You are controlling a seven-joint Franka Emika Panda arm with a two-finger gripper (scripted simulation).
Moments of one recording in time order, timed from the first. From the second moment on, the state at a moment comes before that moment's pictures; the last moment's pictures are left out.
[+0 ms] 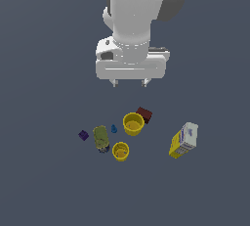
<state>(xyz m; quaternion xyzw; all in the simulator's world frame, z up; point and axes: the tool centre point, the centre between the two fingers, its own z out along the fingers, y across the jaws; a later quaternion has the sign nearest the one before) -0.006 0.017 0.307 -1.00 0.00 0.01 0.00</state>
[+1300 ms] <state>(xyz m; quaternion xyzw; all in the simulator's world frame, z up) 0.028 -0.015 0.268 -1.00 0.05 0.00 0.00</state>
